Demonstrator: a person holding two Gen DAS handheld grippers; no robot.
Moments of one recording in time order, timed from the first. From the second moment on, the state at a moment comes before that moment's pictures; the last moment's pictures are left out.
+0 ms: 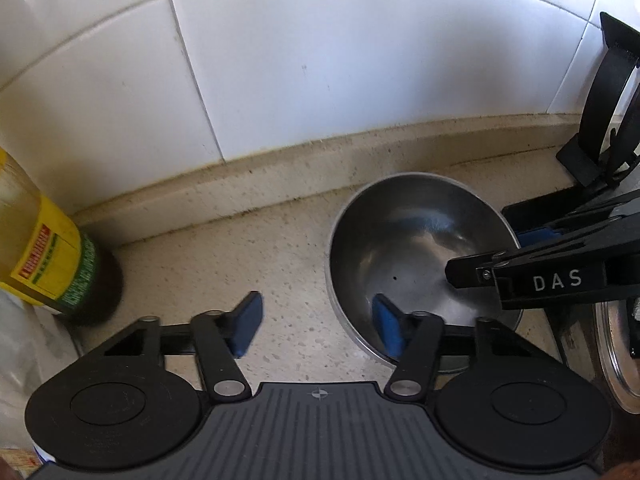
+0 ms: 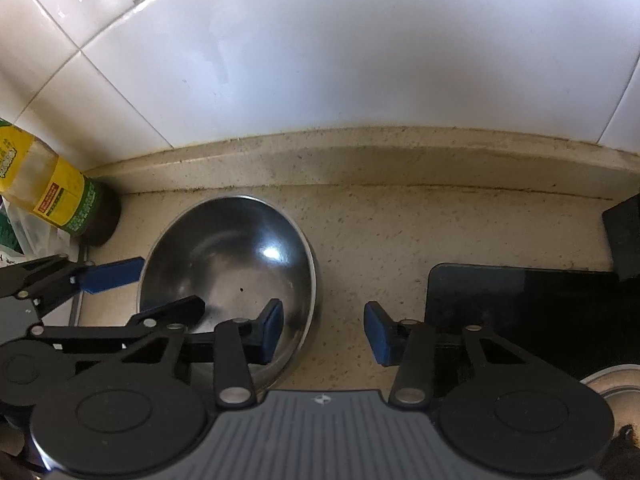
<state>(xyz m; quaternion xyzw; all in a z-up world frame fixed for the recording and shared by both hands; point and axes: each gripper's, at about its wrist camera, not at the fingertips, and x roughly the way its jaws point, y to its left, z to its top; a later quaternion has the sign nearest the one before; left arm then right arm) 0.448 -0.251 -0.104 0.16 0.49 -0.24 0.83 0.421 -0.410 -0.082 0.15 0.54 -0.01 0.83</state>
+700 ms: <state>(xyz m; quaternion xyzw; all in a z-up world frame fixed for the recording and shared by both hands) 0.443 -0.258 -0.106 0.17 0.48 -0.27 0.82 0.420 -0.408 -0.079 0.17 0.55 0.01 0.82</state>
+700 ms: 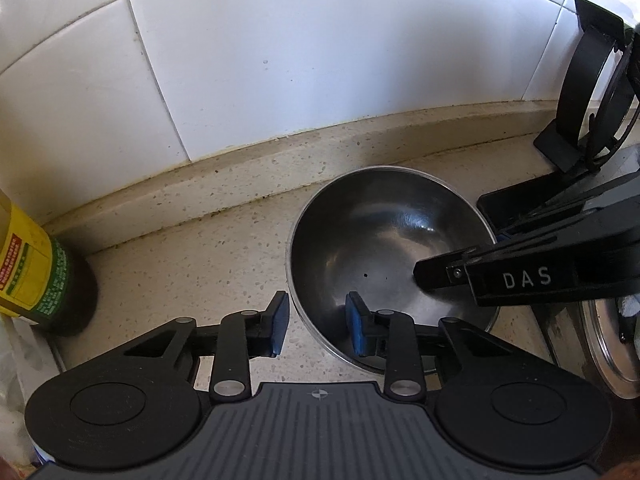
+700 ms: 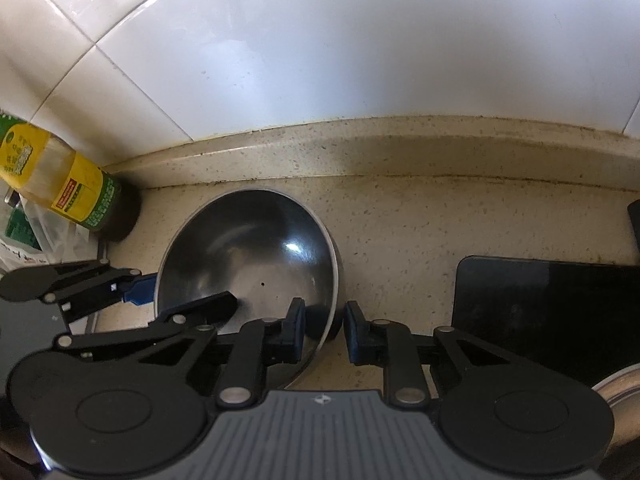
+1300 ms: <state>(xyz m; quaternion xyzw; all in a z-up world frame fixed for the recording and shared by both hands) 0.443 -0.254 -0.093 0.16 0.46 -0.29 0.82 0.420 -0.412 -0.070 0.19 0.54 0.01 0.82</state>
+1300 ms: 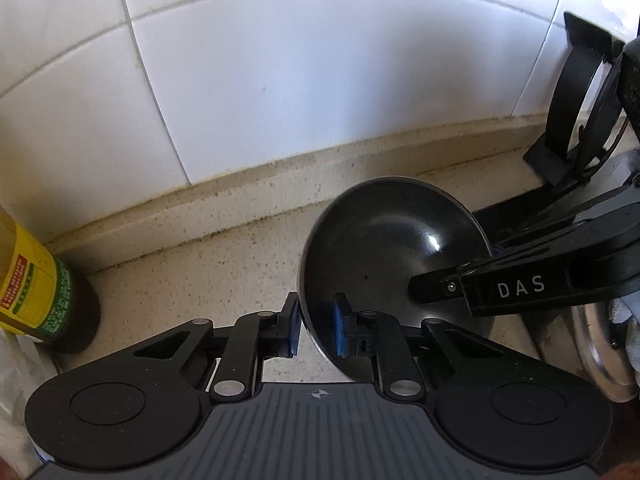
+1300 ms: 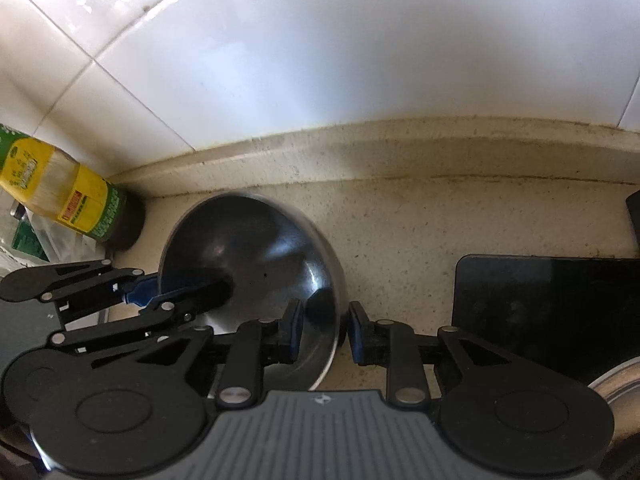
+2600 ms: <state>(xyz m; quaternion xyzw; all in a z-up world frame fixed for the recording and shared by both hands) 0.315 -0.183 -0.004 0.17 0.40 -0.30 0.85 0.310 -0.323 0.023 0.14 0.53 0.03 0.83</state>
